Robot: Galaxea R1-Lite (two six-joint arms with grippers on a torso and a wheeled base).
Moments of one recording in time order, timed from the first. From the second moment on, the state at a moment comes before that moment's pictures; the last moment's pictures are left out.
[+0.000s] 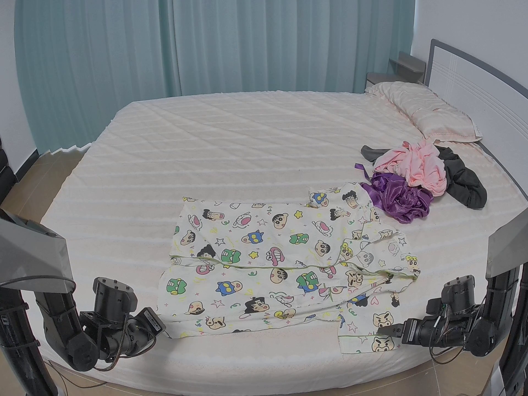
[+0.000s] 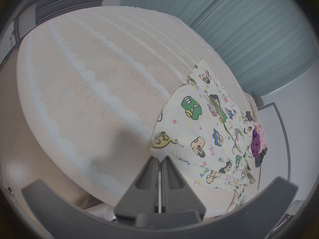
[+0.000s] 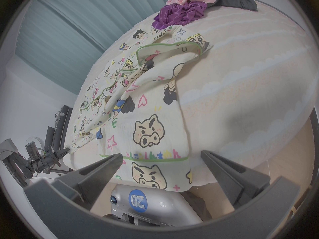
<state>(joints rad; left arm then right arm) -0.31 2.07 -0.14 -1.10 0.07 -0.99 0.20 2.19 -0.02 -1.30 0.22 0.50</state>
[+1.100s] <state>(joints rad) -0.31 2.03 -0.10 -1.10 0.07 -0.98 0.14 2.00 -0.02 -0.87 0.17 0.41</state>
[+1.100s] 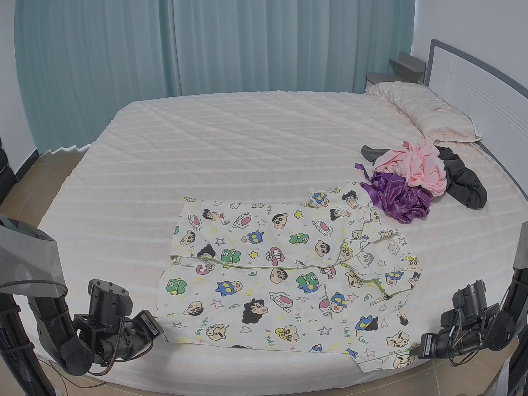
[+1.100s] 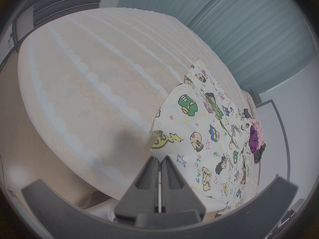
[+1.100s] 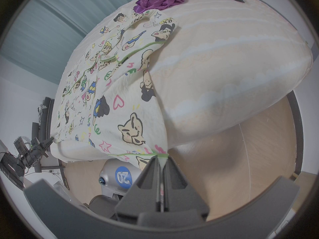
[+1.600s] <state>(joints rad) -0.38 1.93 -0.02 -1.02 0.08 -0.86 0.10 1.82 -0.02 -0.70 0.16 0.35</state>
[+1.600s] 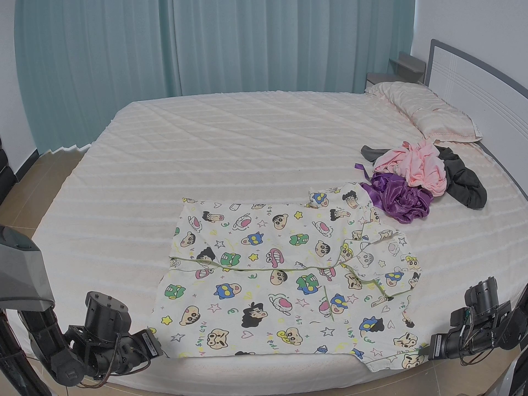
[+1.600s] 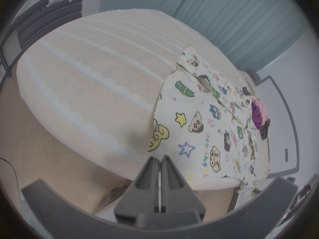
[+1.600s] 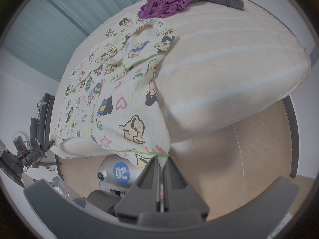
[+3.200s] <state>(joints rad) -0.51 1.78 -0.07 -0.66 0.09 -0.85 0.07 1.59 -0.02 -0.38 0.16 0.28</state>
